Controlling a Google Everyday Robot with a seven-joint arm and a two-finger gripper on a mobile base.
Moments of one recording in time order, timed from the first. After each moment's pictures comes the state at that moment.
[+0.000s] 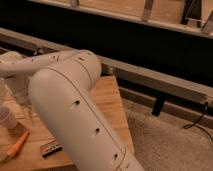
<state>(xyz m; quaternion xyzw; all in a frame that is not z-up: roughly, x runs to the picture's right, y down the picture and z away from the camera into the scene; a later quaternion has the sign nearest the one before) -0.291 0.132 0.667 -0.45 0.30 0.19 0.82</state>
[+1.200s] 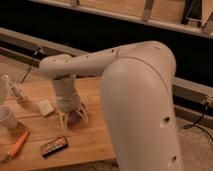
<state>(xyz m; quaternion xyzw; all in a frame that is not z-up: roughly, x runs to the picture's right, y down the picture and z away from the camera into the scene) -0.103 0.155 0.631 -0.44 0.38 0.44 0.69</state>
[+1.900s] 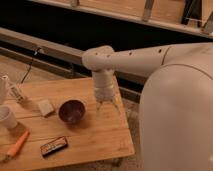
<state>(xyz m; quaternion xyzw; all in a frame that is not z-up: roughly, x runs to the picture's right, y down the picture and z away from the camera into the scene) 0.034 0.099 0.669 -0.31 0.40 0.61 0.61</state>
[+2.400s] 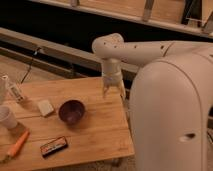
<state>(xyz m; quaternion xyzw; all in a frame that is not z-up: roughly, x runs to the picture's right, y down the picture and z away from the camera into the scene) 0.036 0.023 0.737 -0.26 0.36 0.65 0.61</state>
